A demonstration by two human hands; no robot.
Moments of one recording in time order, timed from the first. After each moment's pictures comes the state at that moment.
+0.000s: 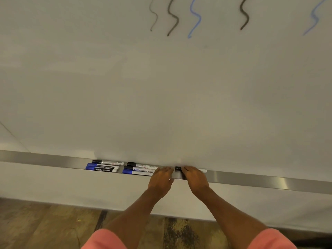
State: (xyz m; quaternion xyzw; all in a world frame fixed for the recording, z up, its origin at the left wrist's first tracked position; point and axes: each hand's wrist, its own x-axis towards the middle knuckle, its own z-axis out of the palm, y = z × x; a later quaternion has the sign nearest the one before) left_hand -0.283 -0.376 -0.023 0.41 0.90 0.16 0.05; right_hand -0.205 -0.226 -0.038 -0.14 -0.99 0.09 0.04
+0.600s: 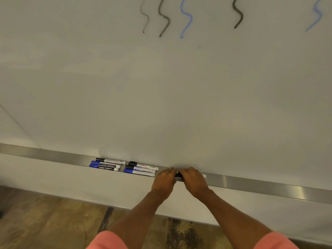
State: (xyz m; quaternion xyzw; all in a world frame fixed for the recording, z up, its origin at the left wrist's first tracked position) left_hand -0.270 -0.355 -0.026 0.38 0.91 0.17 0.04; right_hand -0.211 -0.215 -0.036 -0.05 -0.99 0.11 0.04
